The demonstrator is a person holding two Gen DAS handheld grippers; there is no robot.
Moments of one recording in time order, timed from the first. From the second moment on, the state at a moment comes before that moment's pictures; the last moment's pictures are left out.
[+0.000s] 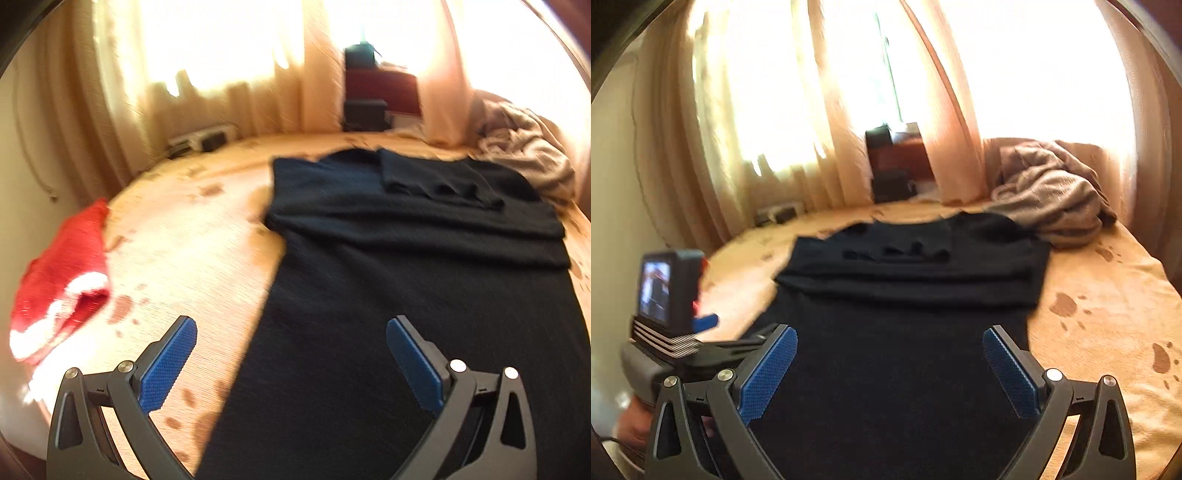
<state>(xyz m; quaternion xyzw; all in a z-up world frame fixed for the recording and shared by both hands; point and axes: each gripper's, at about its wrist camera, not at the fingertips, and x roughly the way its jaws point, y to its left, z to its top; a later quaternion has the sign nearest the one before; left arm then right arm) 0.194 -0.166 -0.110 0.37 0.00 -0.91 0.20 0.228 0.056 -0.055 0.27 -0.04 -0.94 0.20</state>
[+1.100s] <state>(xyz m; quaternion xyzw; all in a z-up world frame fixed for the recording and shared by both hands) 0.181 -0.145 -0.102 0.35 -0.05 -0.91 0.21 0.187 0.030 -0.075 0.32 0.04 -0.94 0.13</state>
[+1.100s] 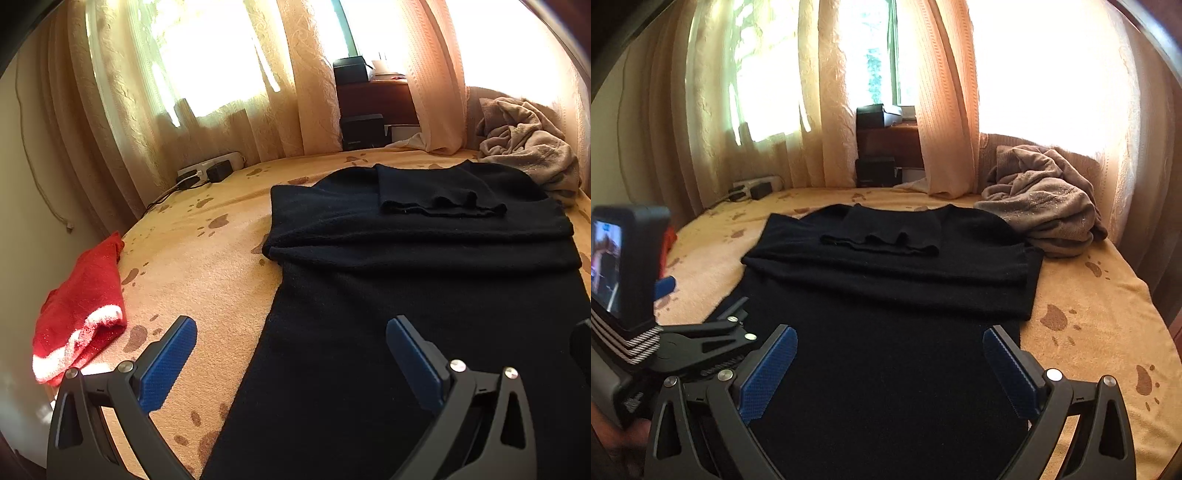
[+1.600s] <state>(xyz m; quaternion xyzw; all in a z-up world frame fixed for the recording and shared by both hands) 0.171 -0.132 -0.115 0.38 -0.05 -0.91 0.17 0.156 0.050 -0.105 0.38 0.04 -0.92 0.07</state>
